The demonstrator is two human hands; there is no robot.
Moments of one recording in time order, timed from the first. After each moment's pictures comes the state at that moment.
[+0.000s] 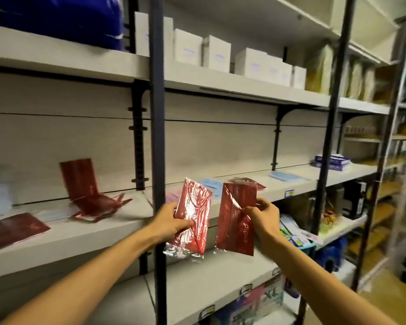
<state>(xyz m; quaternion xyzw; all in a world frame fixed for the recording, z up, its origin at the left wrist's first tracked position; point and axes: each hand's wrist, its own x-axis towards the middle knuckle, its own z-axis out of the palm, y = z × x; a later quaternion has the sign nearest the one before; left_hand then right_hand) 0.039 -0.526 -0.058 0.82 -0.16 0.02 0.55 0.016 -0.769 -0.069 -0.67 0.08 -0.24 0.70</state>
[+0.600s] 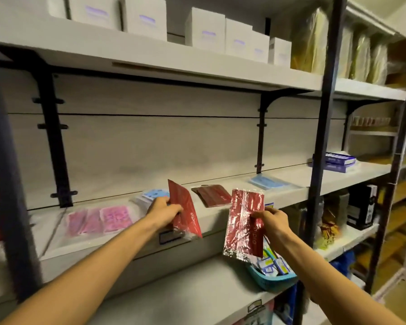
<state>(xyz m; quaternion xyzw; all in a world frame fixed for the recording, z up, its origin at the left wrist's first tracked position) 0.236 -0.751 -0.056 0.82 0.00 0.06 0.57 0.199 -1.024 -0.085 -0.64 0.14 -0.15 0.74</state>
